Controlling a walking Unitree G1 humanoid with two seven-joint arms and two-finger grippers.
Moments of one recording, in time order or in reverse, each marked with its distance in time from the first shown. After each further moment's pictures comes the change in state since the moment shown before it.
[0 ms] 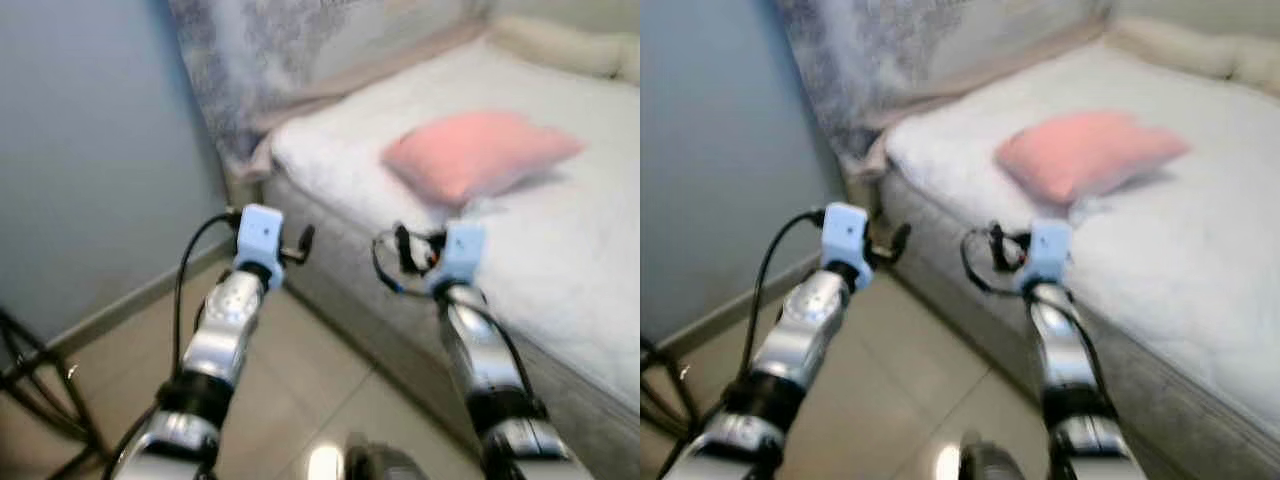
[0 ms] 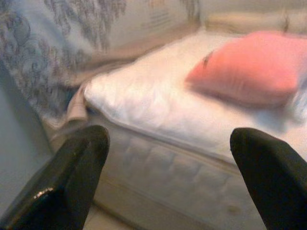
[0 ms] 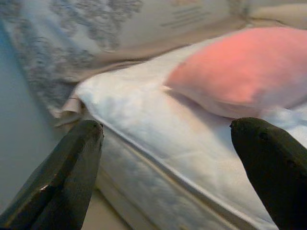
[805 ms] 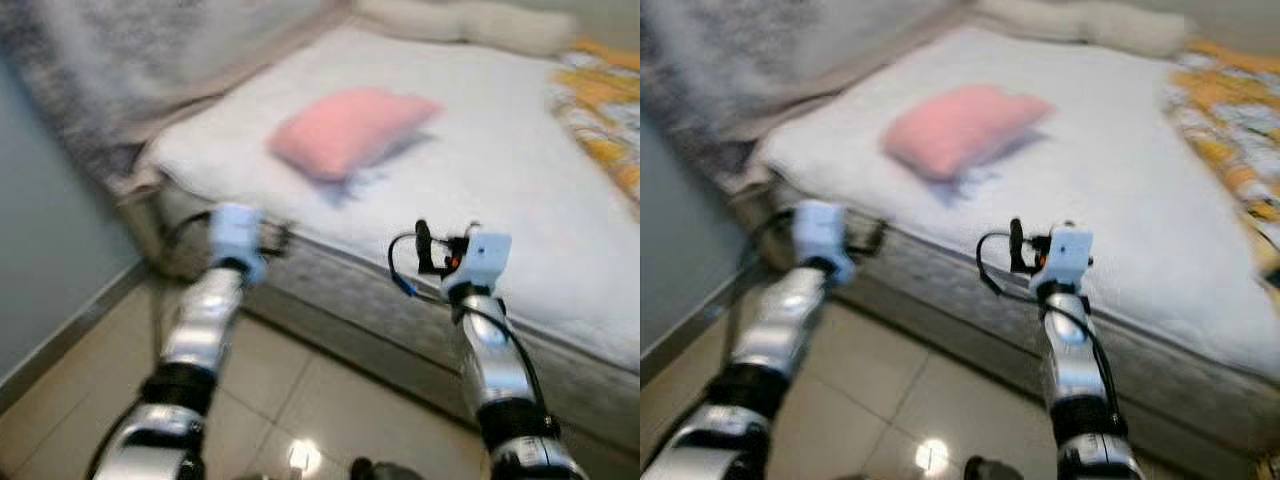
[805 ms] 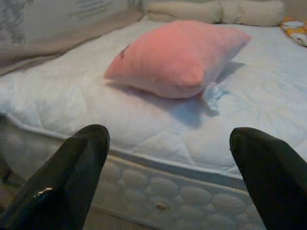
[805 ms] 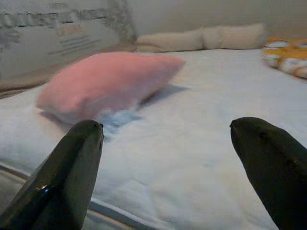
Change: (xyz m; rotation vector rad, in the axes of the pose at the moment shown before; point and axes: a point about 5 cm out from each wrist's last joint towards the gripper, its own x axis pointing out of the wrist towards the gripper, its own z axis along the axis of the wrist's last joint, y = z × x) left arm -0.009 0.048 -0.010 -0.068 0.032 0.135; right arm -0.012 -0.011 0.008 -0.045 -0.110 -0.066
